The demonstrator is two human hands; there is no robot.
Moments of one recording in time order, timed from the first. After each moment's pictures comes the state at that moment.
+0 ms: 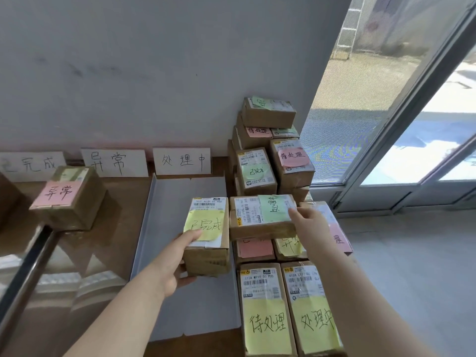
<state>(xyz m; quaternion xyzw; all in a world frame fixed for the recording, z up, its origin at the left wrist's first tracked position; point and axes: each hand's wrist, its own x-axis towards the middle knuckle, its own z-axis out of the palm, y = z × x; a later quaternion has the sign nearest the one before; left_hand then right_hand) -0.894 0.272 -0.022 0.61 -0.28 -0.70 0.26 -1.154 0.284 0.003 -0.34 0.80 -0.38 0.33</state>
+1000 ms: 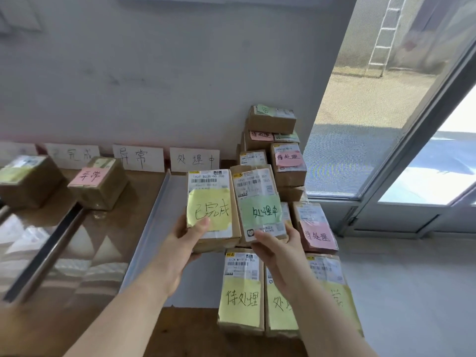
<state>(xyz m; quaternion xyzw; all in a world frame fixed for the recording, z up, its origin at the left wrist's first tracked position) -0.942 0.356 0.025 0.54 -0.39 -0.60 0.44 -1.131 0.372 0.014 -0.20 0.48 -0.57 0.64</state>
